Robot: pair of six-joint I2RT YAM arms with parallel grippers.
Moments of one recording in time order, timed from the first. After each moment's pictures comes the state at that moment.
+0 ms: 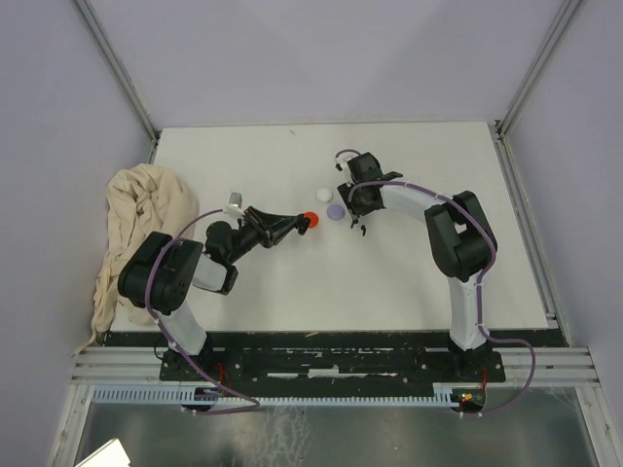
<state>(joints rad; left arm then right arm) -0.28 1.72 0.38 1.33 0.53 -1.42 0.48 2.09 1.48 -0.38 0.09 -0.05</state>
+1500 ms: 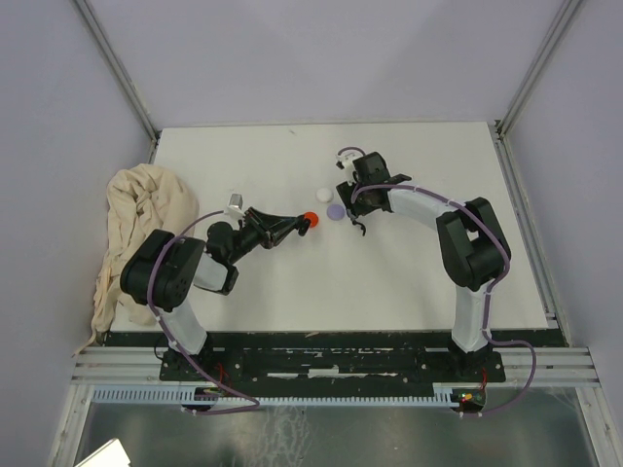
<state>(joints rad) -0.28 1.75 0.38 1.34 0.53 -1.44 0.48 1.98 1.39 -0.32 -0.02 -0.04</state>
